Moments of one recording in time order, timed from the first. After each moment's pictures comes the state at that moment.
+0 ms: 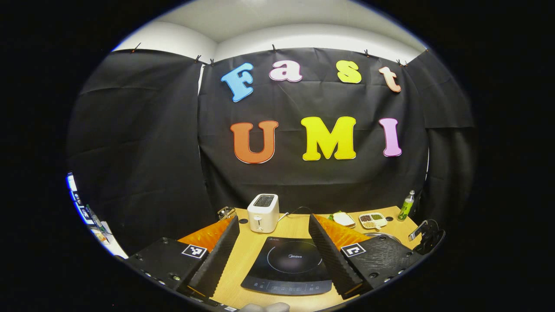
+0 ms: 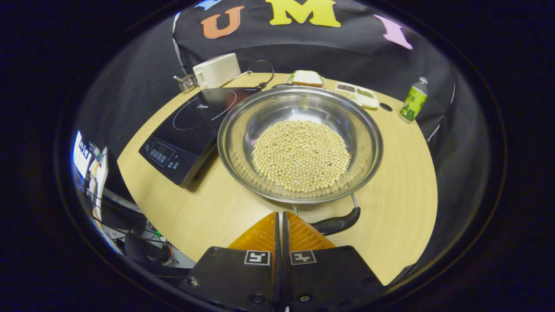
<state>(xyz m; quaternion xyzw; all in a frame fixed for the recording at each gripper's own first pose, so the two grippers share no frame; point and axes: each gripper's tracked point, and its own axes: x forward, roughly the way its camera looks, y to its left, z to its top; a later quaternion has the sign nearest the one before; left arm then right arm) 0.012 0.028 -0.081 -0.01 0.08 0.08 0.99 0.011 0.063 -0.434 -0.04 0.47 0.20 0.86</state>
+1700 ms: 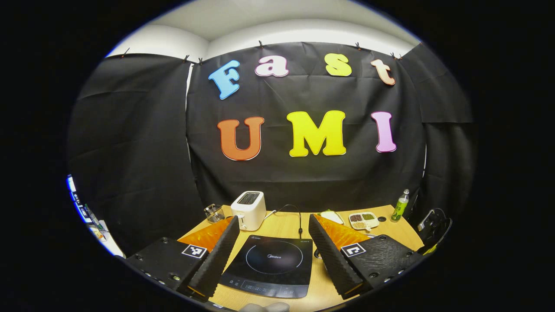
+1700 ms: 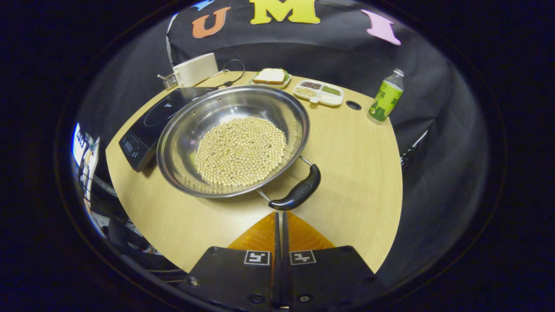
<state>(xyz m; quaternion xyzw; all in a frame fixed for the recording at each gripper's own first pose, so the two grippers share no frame) 0.038 -0.041 -0.085 -0.01 0.10 0.08 0.99 0.066 -0.068 -0.443 -0.08 0.47 0.18 0.86</state>
